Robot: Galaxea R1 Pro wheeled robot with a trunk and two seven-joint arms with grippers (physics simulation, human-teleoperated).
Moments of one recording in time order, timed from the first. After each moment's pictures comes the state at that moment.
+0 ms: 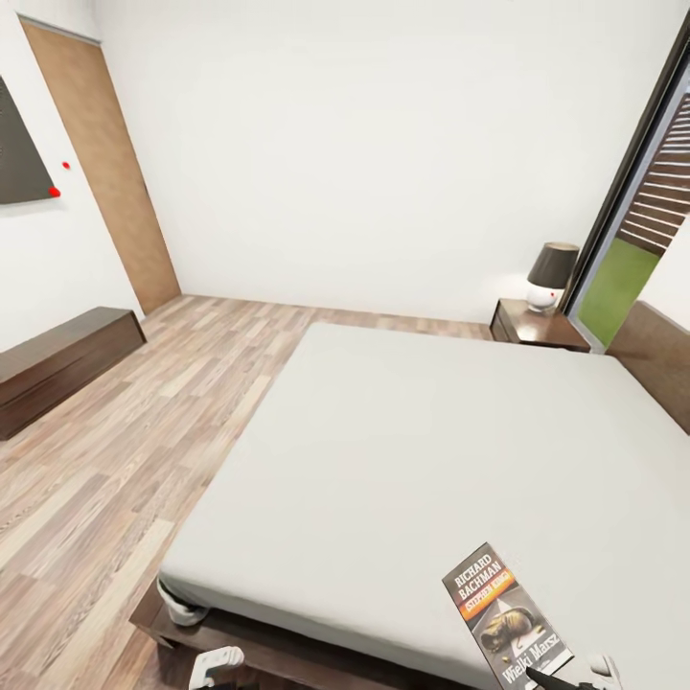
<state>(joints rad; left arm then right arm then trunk) -0.47 0.08 -0.39 -0.02 0.61 -0.02 -0.41 -0.33 -0.46 0.18 -0.21 -0.67 0.08 1.29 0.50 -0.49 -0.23</state>
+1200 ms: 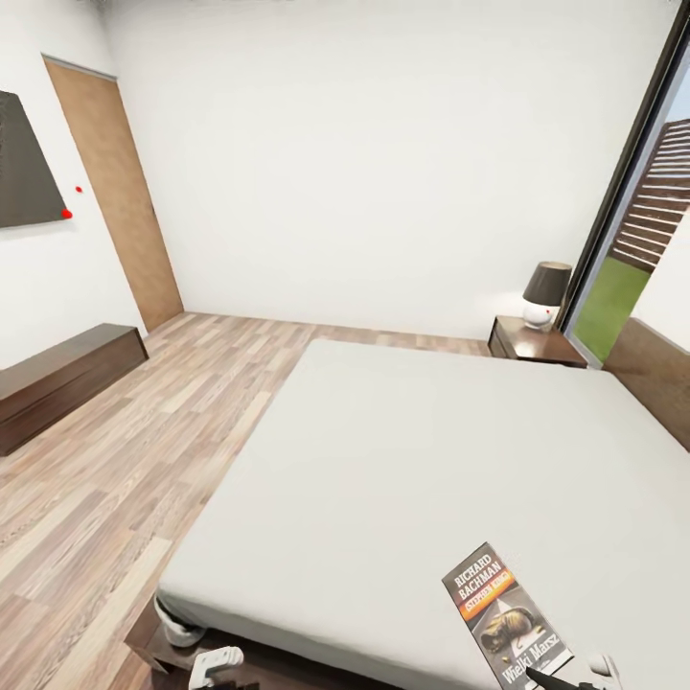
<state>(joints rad) -0.47 0.08 -0.39 -0.02 0.61 -0.02 -0.41 -0.33 -0.46 0.18 -0.21 -0.67 0.08 1.29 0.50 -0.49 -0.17</state>
